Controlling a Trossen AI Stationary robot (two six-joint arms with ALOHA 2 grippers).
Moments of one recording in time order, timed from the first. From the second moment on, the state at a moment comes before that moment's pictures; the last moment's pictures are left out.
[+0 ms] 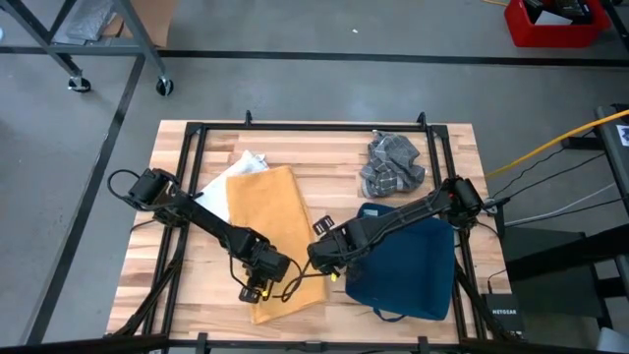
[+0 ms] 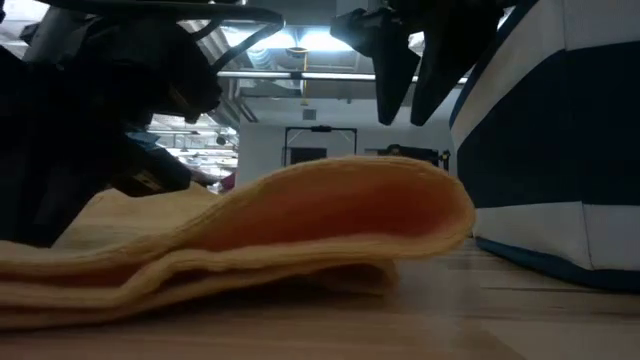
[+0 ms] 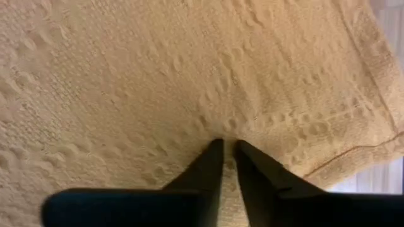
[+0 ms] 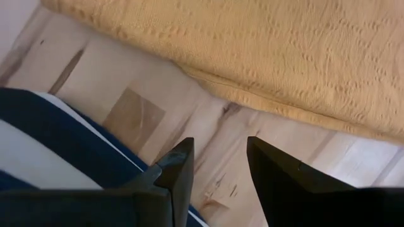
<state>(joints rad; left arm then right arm) -0.42 1.82 1.02 -0.48 0.25 -0.28 0.35 1.99 1.71 -1.06 0.14 -0.33</state>
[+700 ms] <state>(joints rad) -0.43 1.83 1.26 -0.64 0.35 -0.54 0.44 1.99 1.71 -1.04 0.08 -0.62</state>
